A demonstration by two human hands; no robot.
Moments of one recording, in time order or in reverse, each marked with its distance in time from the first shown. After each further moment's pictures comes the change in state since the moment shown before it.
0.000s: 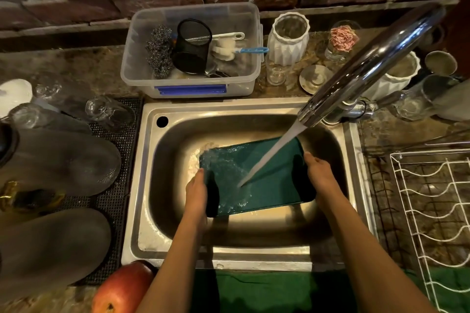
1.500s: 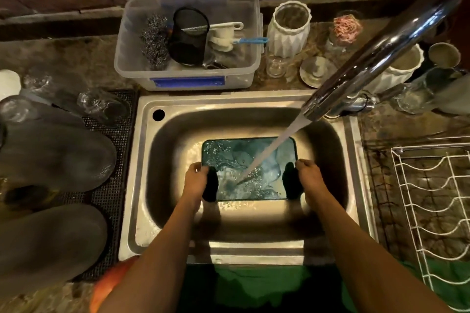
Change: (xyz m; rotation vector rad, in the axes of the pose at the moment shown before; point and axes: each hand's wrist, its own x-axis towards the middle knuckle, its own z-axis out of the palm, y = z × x) left_hand 0.057 -0.007 0.000 0.294 -0.036 0.118; right_hand 0.043 0.046 0.011 -0.070 0.100 0.024
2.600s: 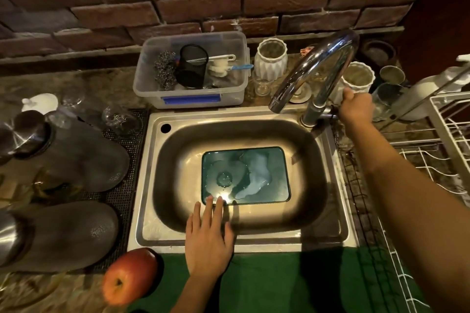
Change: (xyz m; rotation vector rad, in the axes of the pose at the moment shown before) left_hand -0.147 -0.091 -0.005 1.058 0.272 0.817; right_hand -0.022 -0.178 -0.116 -0.154 0.506 -0.436
